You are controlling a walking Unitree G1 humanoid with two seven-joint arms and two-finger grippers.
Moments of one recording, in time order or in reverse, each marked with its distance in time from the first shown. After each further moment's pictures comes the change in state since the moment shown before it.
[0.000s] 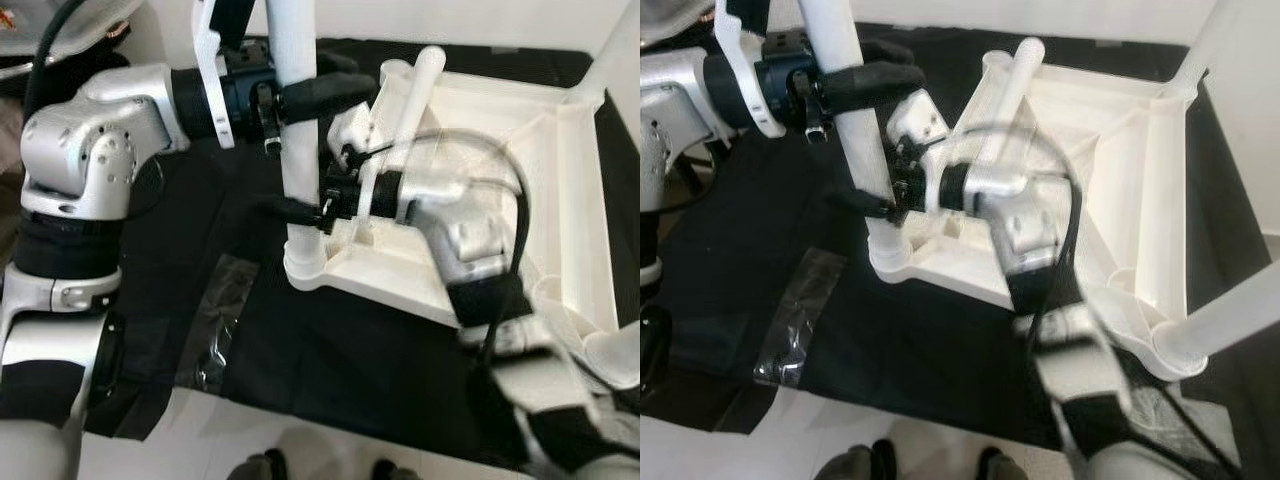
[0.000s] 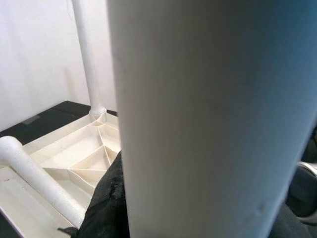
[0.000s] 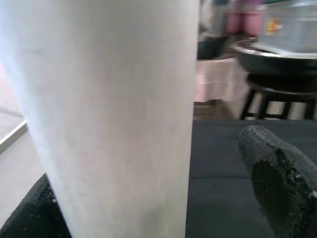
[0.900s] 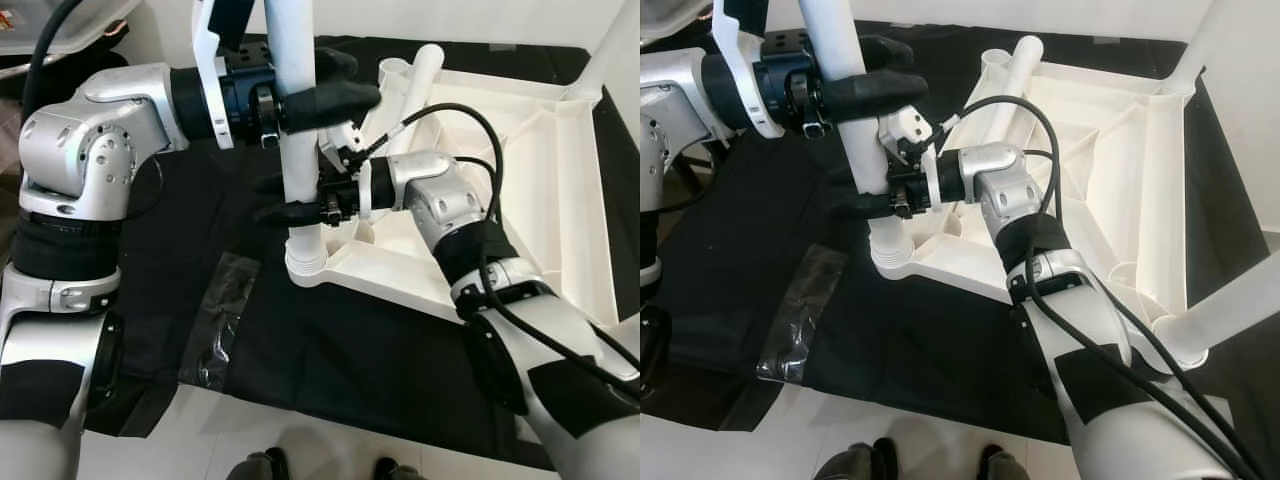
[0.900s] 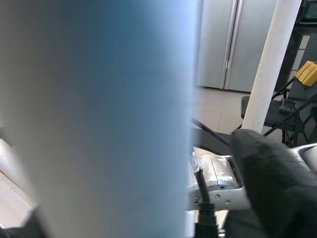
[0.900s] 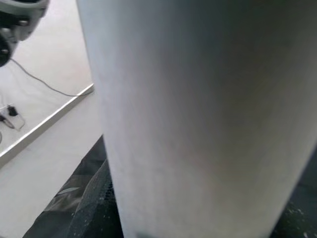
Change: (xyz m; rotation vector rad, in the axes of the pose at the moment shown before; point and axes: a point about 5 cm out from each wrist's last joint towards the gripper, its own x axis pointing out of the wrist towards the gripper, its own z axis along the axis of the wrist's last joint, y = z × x) left arm 0.002 -0.002 -0.001 0.004 0.009 -0.028; right arm 0.009 -0.008 -0.010 -0.004 0.056 0.152
